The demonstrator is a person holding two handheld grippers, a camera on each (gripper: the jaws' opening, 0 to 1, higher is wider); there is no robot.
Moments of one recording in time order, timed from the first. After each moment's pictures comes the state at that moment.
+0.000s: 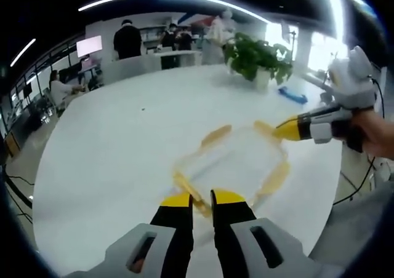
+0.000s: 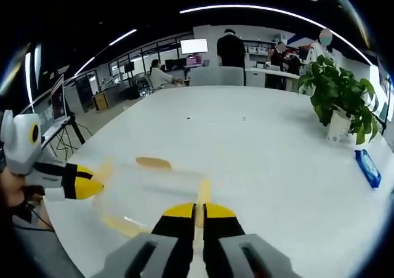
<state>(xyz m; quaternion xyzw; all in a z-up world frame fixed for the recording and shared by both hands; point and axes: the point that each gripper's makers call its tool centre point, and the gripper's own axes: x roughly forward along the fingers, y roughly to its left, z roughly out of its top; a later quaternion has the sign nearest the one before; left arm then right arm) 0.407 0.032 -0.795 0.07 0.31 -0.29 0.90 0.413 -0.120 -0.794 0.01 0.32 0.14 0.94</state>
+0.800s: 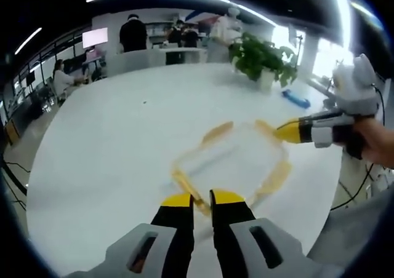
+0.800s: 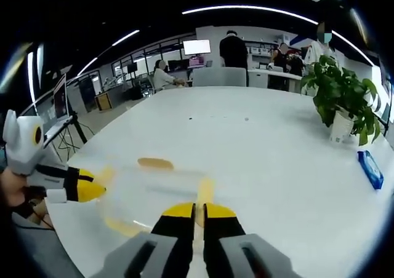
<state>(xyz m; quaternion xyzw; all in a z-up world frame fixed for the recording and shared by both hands) 0.404 0.030 -0.803 0.04 0.33 -0.27 0.90 0.414 -0.120 -0.797 0.02 0.31 0.16 0.94</state>
